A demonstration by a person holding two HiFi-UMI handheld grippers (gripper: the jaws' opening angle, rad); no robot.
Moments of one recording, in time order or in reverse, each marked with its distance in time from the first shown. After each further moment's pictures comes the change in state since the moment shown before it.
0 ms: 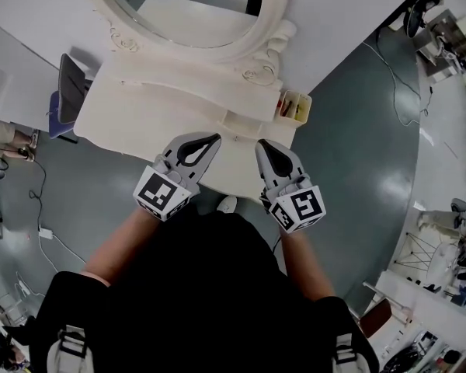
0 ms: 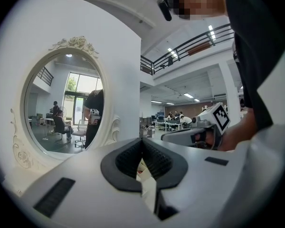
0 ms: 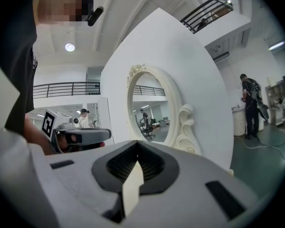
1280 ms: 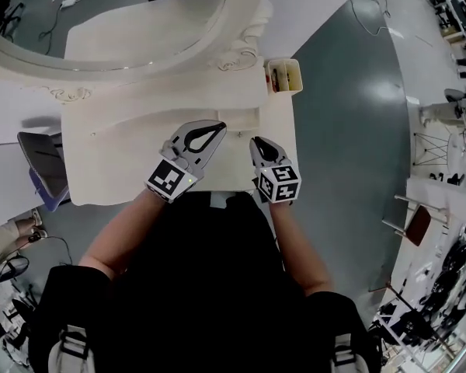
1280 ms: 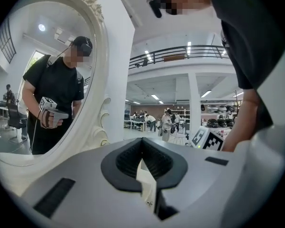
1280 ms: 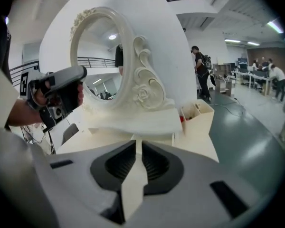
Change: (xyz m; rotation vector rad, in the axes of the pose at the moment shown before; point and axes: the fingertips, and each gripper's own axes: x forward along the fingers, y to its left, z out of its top) left arm 0.069 0.081 -0.073 0.011 0.029 -0.502; right arm 0.067 -0.057 -0.208 0.315 0.369 -0.556
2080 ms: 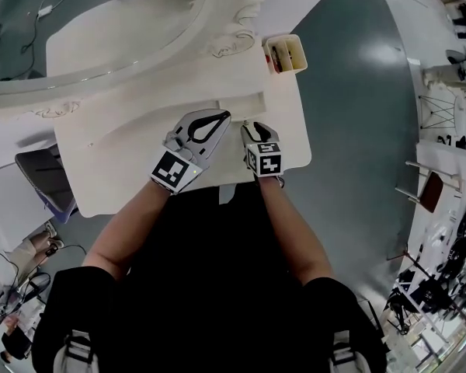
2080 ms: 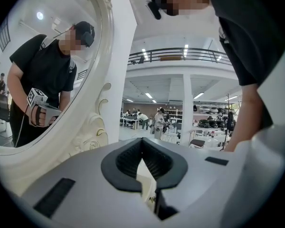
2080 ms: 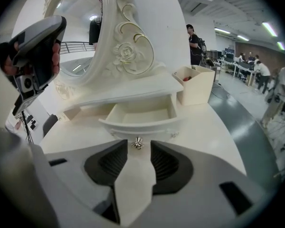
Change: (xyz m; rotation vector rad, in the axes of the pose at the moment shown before) left arm 0.019 0.018 -0.038 -0.022 0.021 -0.111; right arm 0.077 -0.019 -0.077 0.097 0.207 -0.182
